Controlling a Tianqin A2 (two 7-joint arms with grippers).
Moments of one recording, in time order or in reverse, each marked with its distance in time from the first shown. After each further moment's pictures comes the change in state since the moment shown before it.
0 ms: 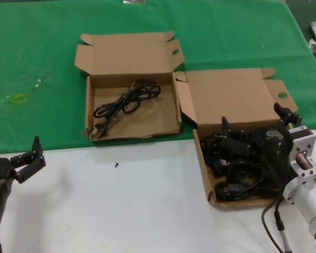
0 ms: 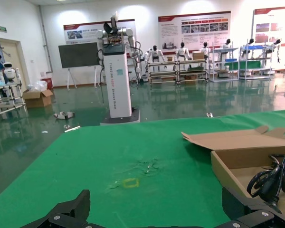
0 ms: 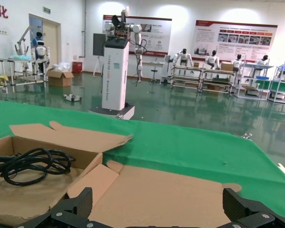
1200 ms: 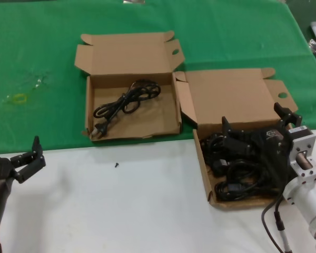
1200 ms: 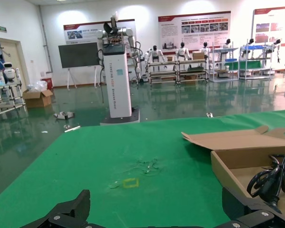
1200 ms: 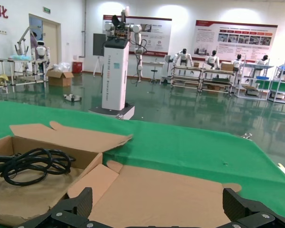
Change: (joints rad) left arm 0.000 0.000 0.000 0.000 0.000 0.000 0.000; right arm 0.000 0.000 0.000 0.000 0.000 0.000 0.000
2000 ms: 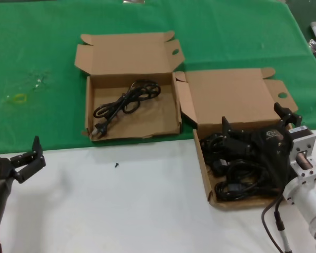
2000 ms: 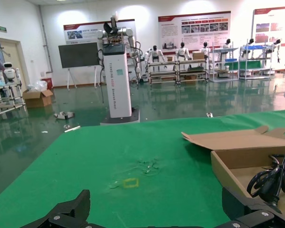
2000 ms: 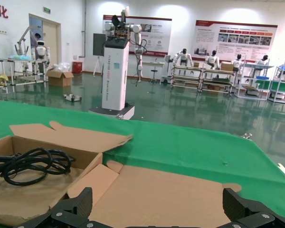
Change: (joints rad) left arm 0.000 0.000 0.000 0.000 0.000 0.000 0.000; right arm 0.000 0.000 0.000 0.000 0.000 0.000 0.000
